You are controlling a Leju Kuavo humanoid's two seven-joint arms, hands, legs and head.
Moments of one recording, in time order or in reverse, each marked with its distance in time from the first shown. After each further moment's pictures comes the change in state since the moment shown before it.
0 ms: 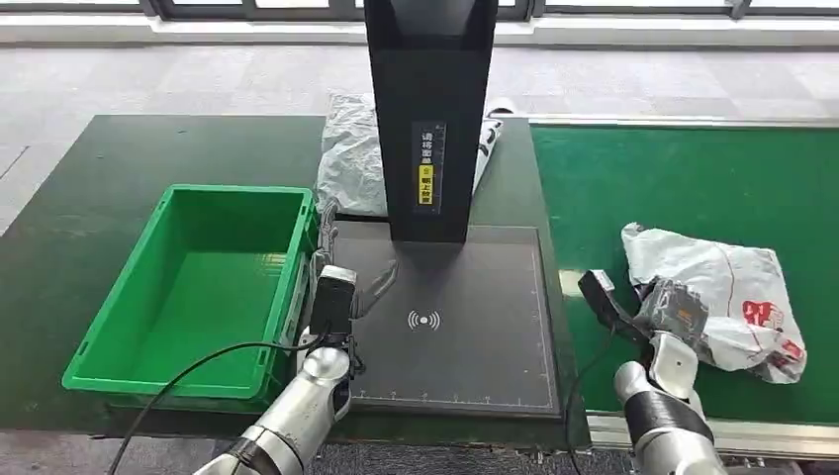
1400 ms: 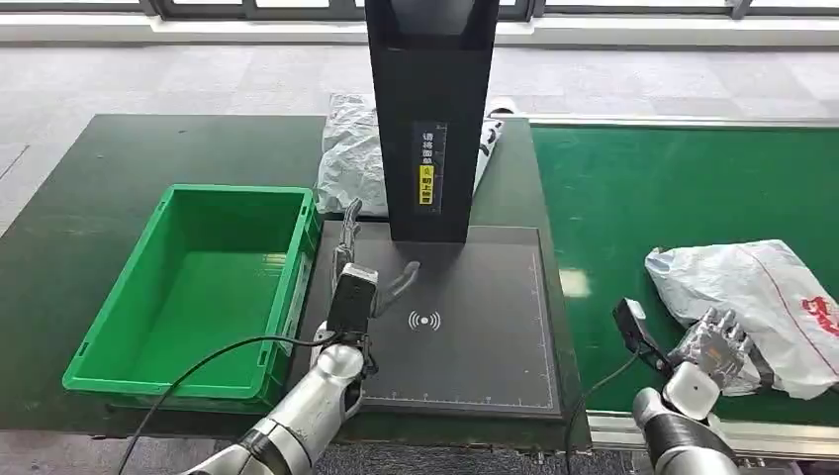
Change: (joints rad) left arm -0.037 -0.015 -0.079 0.050 0.033 -0.013 0.000; right arm 0.019 -0.086 -0.009 0.127 0.075 0.038 0.293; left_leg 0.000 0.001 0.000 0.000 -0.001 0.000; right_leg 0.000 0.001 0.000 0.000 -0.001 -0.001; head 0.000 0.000
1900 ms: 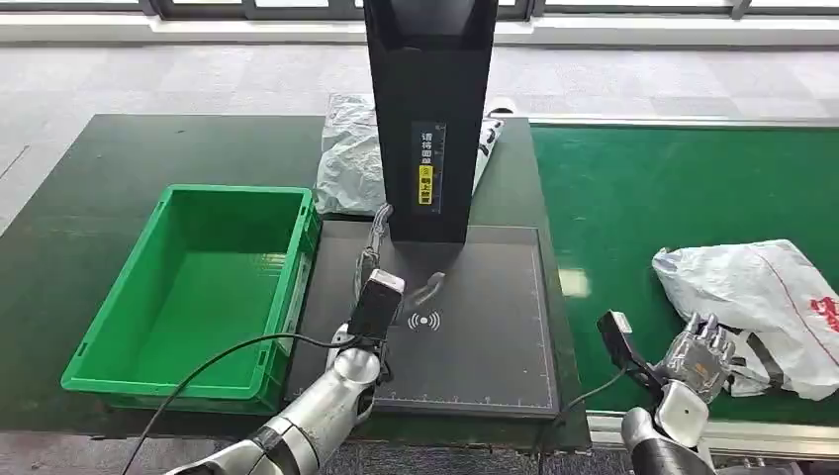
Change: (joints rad) left arm -0.041 -0.012 -0.131 0.074 0.058 -0.020 0.000; right arm 0.135 0.060 0.000 -0.172 -0.084 -0.036 -0.132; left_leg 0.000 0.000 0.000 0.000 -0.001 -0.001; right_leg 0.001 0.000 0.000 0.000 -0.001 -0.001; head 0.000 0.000
